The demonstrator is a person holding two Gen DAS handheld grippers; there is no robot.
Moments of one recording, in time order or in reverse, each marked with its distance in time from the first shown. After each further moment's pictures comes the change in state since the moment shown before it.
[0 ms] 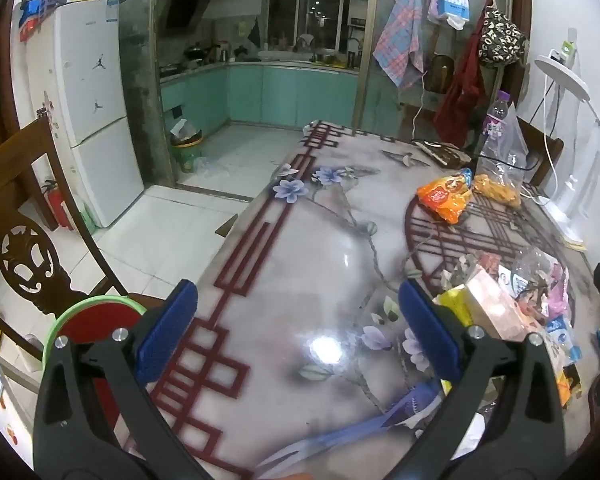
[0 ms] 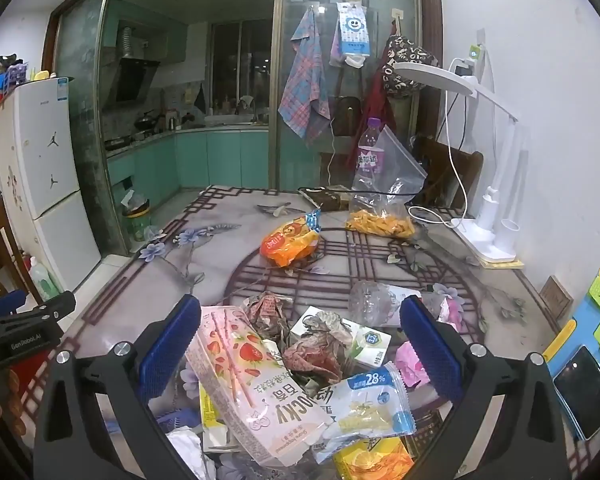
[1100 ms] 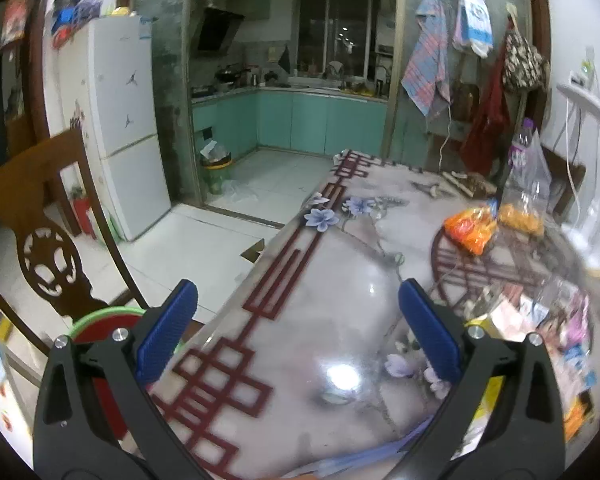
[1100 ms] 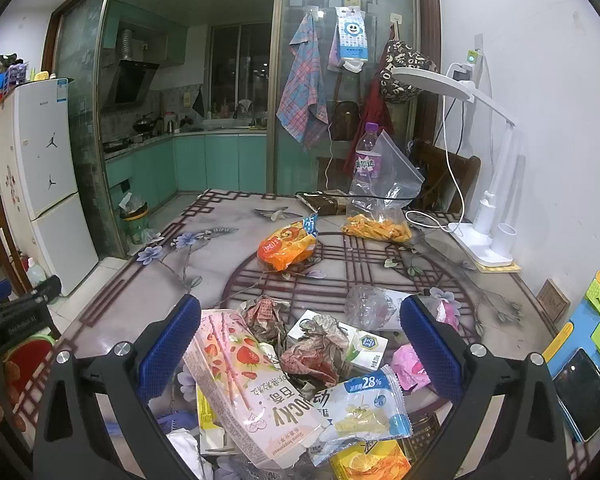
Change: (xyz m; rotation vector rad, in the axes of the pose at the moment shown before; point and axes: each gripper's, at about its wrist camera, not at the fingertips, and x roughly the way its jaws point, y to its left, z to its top) left arm -0.008 0.010 -0.002 -0.058 -0.116 0.093; right arm -0.004 -0.002 0.005 -0.008 -0.012 -0.006
